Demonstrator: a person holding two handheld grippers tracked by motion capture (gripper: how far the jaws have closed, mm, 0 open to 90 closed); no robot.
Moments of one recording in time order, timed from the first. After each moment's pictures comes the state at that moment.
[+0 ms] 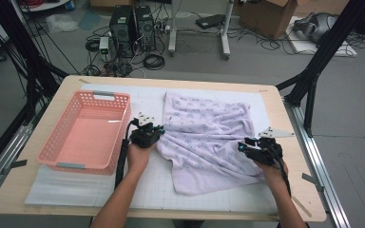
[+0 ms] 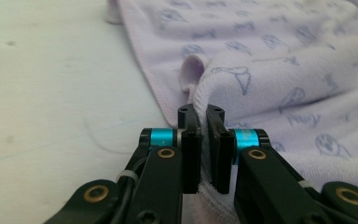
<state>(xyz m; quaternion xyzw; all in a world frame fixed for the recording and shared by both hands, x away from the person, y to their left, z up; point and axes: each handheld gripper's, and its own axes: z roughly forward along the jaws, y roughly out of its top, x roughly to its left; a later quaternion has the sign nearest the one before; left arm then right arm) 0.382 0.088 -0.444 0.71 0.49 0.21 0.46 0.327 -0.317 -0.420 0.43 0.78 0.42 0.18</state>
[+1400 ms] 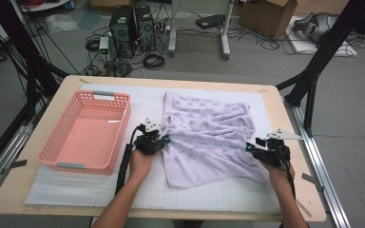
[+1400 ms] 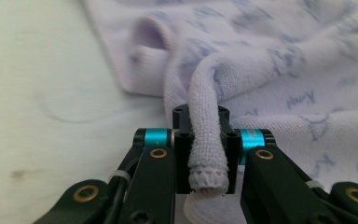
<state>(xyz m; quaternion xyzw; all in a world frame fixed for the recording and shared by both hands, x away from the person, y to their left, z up) 0.366 0.078 -0.445 0.74 0.47 0.20 0.44 0.324 -0.343 -0.429 0.48 0.76 0.39 0.21</state>
